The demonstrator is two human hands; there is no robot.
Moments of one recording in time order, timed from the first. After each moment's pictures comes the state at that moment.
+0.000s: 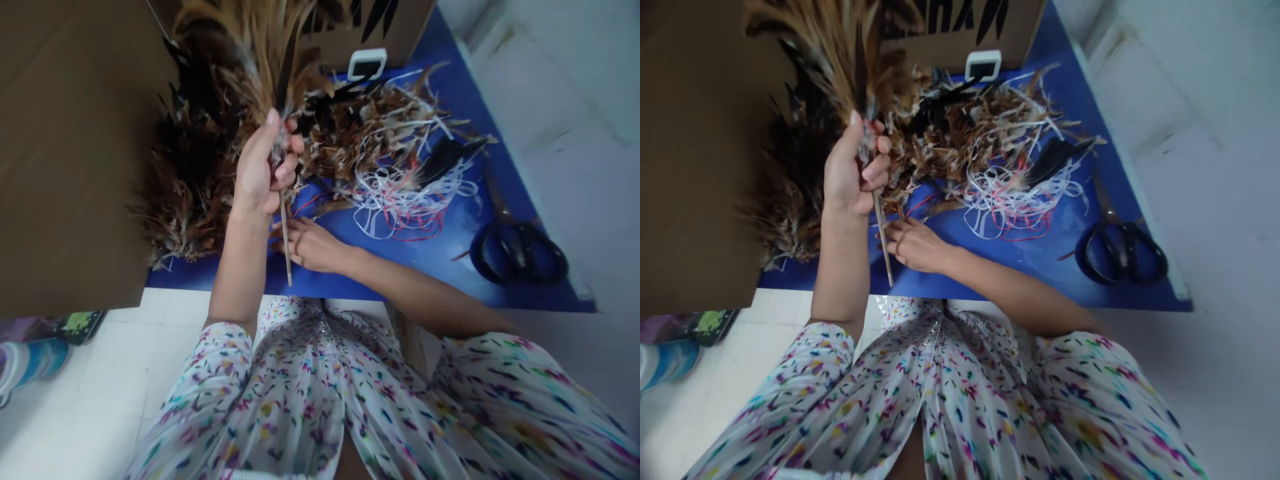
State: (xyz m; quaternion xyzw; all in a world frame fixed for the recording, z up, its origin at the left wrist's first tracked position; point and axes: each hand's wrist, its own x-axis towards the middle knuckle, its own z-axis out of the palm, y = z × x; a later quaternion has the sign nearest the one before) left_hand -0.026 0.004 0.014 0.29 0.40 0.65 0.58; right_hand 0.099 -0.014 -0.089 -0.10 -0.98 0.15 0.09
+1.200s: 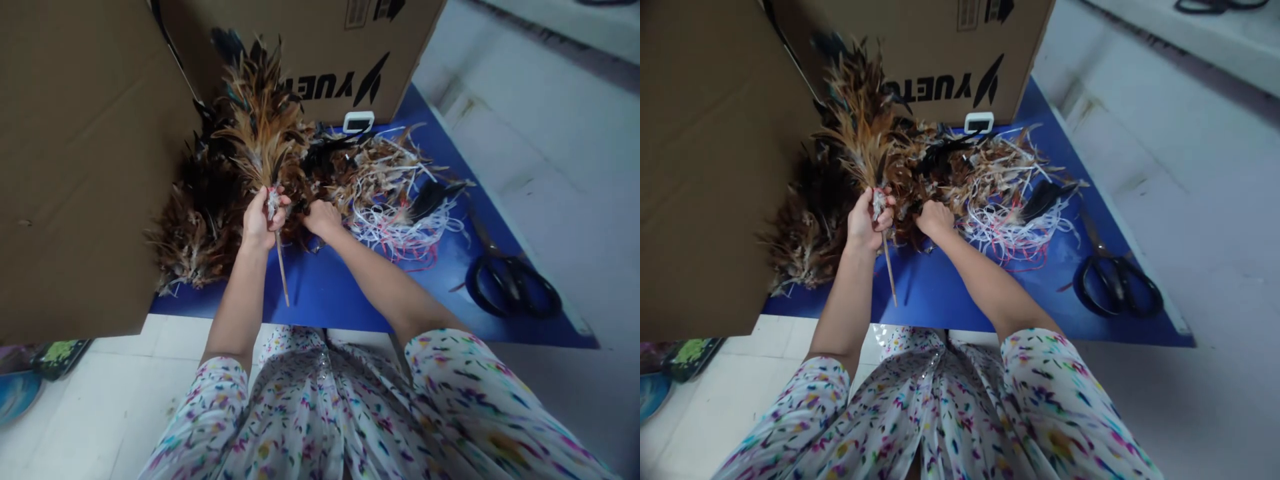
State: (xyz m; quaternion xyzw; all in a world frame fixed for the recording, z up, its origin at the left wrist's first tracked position) left_hand -0.058 0.011 -0.029 0.21 0.44 0.67 0.56; right_hand 0.059 0.083 -0.084 -0.59 -0.77 0.21 0.10
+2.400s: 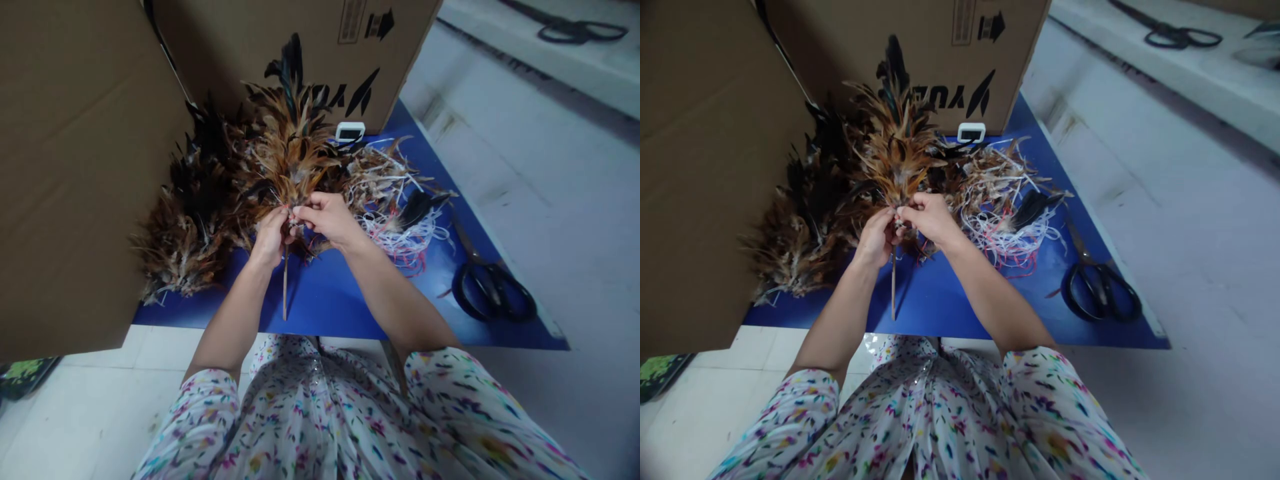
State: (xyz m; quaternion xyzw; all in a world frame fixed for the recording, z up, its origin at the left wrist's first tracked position) left_hand -0.032 0.004 -0.053 0.26 0.45 0.66 0.55; right_hand 0.082 0.045 -0.015 -0.40 -0.60 0.58 0.38
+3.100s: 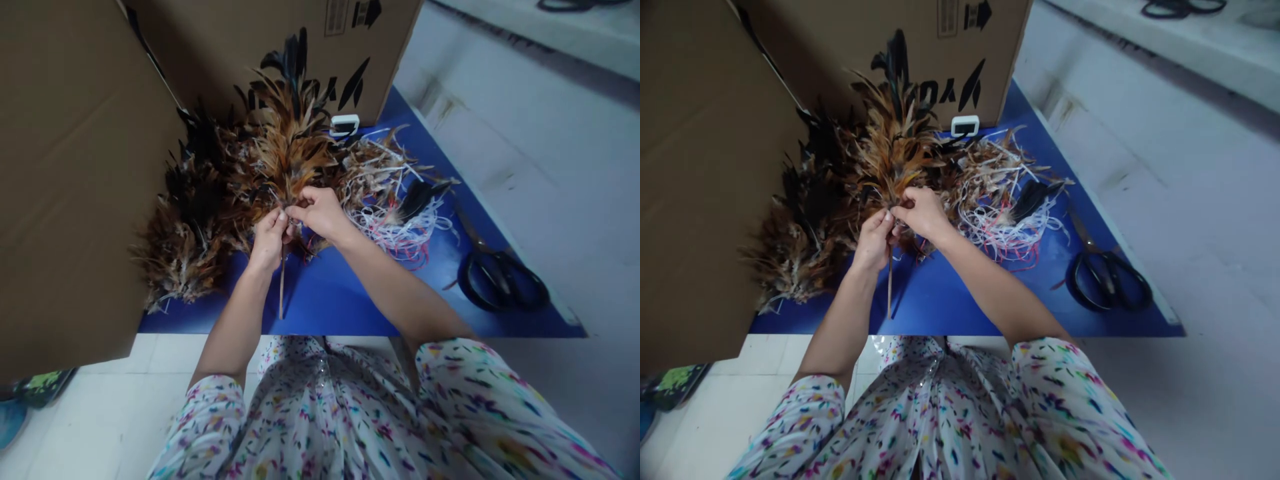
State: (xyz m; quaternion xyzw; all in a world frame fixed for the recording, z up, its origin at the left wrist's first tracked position) left_hand -0.031 0.002 -0.056 0.35 0.45 0.64 0.51; right_hand 0.076 0.069 -0.042 -0.41 -0.70 0.43 0.39
